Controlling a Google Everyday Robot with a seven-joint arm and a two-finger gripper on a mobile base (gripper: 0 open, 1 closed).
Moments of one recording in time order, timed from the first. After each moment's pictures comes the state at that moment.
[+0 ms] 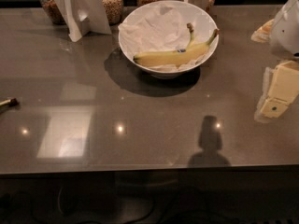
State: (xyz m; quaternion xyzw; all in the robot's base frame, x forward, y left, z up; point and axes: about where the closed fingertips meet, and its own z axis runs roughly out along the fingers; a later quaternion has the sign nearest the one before) arm 0.438 -0.217 0.976 -0.60 0.78 -0.03 0.16
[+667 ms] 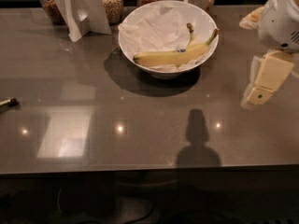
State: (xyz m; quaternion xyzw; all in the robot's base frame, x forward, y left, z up) arm 0.463 -0.197 0.987 -0.62 0.75 -0.04 0.21
